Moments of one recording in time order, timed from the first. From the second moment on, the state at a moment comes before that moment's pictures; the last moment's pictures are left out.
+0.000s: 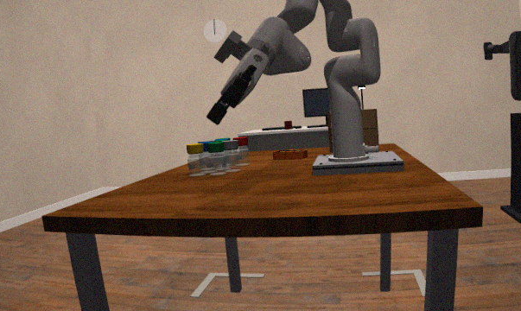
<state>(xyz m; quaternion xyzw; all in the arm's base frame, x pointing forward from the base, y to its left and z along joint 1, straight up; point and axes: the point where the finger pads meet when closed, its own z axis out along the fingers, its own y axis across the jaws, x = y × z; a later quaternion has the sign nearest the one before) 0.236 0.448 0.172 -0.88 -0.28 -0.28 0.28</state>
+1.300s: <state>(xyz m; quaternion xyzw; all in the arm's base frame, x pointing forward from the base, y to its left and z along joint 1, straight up) 0.281 0.428 0.174 -0.91 -0.19 -0.26 0.26</state>
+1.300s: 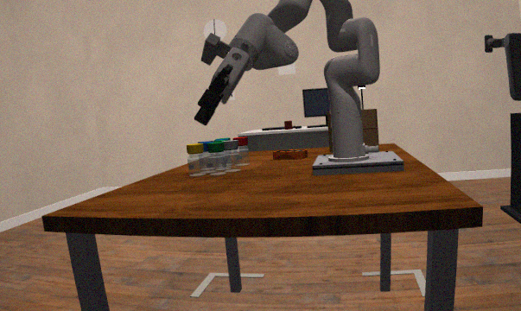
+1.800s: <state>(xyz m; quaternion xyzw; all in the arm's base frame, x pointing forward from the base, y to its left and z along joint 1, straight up) 0.334 0.393 0.180 -0.94 -0.07 -0.23 0.23</state>
